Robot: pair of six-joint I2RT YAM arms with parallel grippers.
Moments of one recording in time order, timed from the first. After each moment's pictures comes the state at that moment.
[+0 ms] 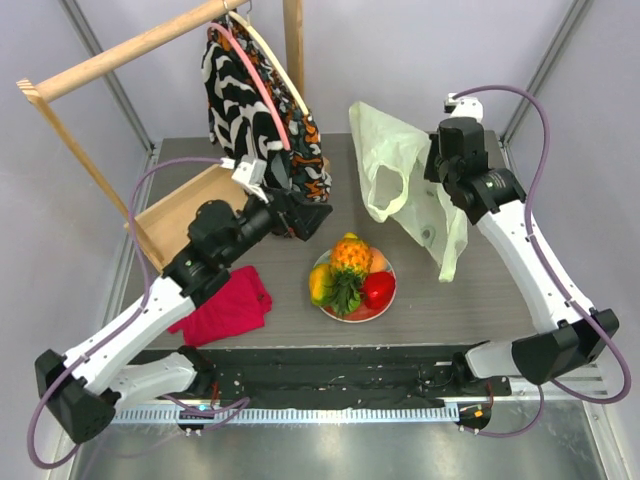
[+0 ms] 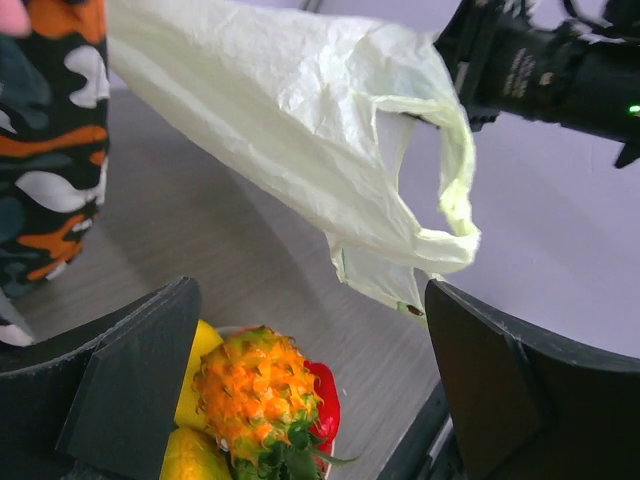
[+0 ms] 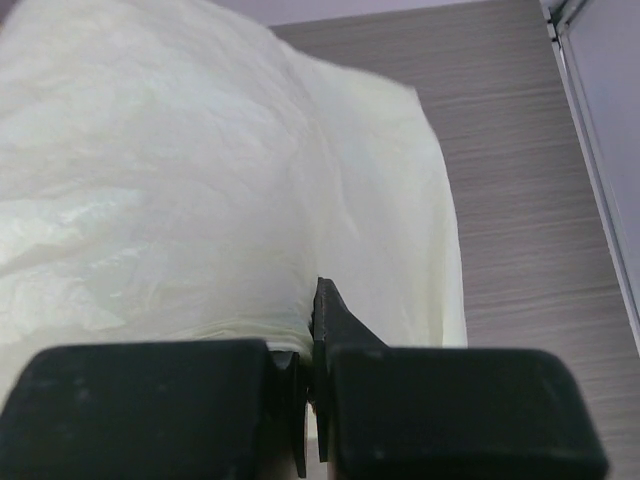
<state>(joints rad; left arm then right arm) -0.70 1.07 0.98 0.12 0.11 -0.49 0.36 1.34 1.51 -0.62 0.41 0.24</state>
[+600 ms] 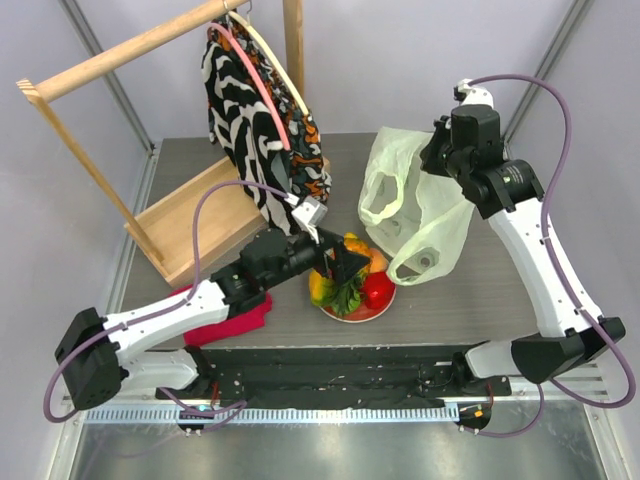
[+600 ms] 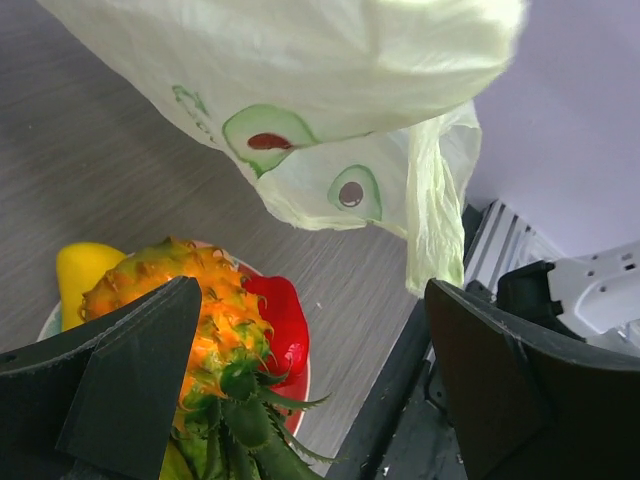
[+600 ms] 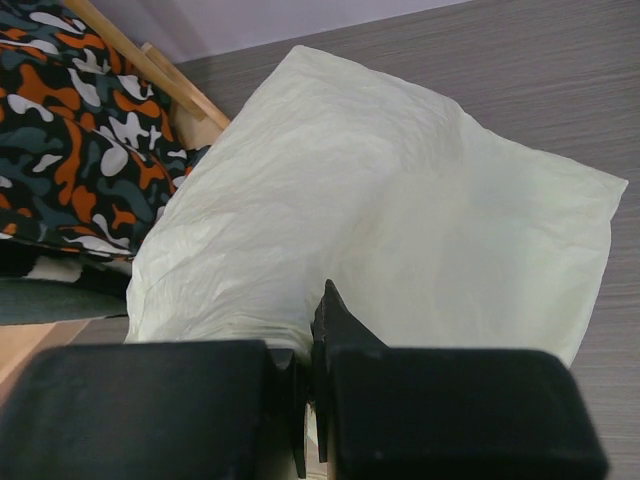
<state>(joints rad) -0.92 1.15 0.79 0.31 0.09 -0.43 0.35 1.37 1.69 -0.77 0.25 0.37</state>
